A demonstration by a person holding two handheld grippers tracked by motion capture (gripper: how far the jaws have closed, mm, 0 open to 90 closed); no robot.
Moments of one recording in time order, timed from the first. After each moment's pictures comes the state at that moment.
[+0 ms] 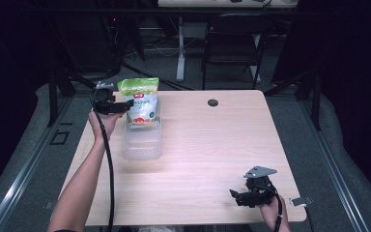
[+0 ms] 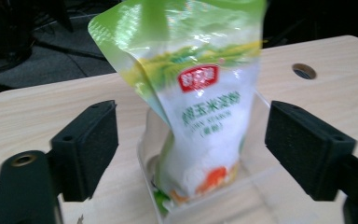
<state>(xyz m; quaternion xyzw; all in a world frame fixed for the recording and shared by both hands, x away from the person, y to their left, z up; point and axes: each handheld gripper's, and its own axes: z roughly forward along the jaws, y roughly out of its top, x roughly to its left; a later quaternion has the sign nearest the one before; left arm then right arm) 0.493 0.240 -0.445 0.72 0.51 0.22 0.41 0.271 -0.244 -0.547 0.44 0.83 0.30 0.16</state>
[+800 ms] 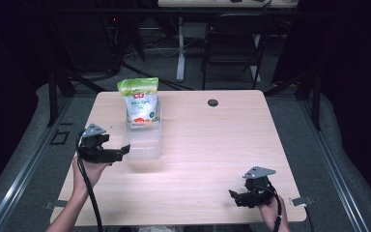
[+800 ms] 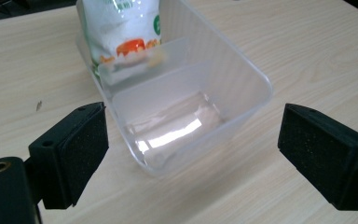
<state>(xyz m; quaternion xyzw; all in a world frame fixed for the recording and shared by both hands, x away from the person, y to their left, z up) 0.345 0.242 -0.465 0.77 0.46 0.18 0.40 0.269 -0.241 -0.546 0.43 0.83 0.31 0.16</state>
